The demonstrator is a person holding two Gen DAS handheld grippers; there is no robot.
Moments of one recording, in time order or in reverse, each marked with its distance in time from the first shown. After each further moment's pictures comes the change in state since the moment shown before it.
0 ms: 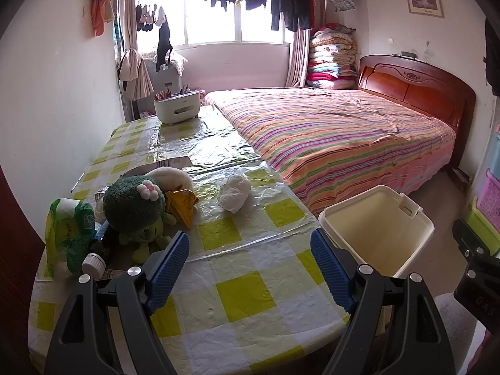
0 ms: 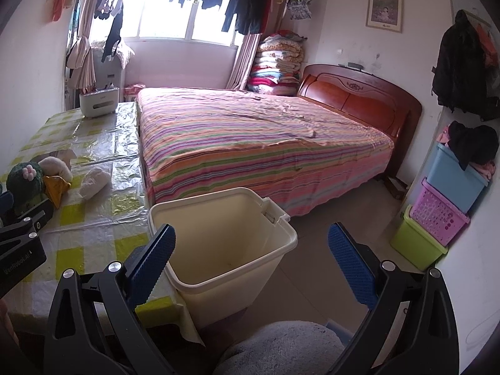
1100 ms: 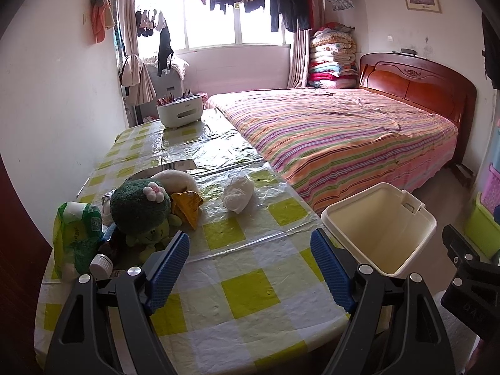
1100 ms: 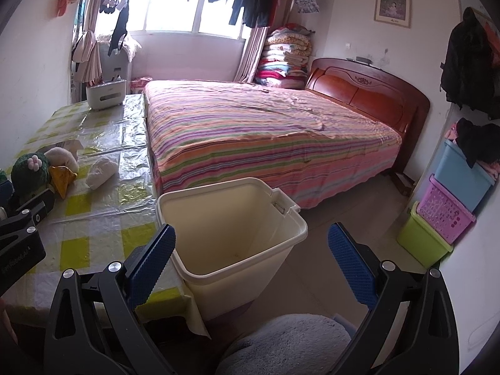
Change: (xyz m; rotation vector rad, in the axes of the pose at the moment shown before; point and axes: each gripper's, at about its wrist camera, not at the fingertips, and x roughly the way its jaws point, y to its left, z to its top) left arm -0.008 -0.003 -0.003 0.025 -0.011 0.026; right arm 0.004 0.008 -0.007 -0.010 0.034 0.037
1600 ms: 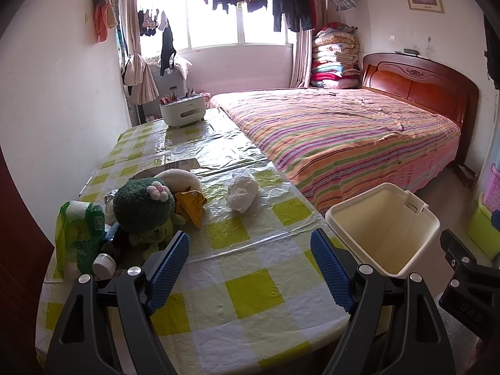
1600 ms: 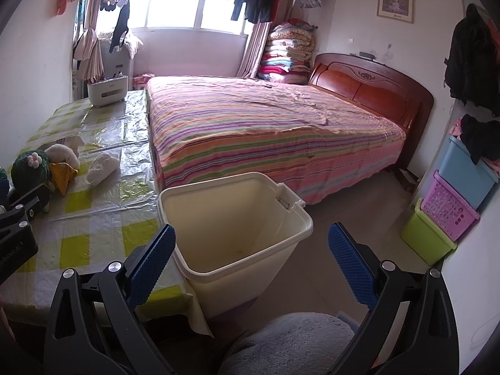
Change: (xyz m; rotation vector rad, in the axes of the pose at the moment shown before) left arm 0.002 0.003 -0.001 -0.011 -0.003 0.017; right arm 0.007 0.001 -0.002 0.003 0.022 0.019
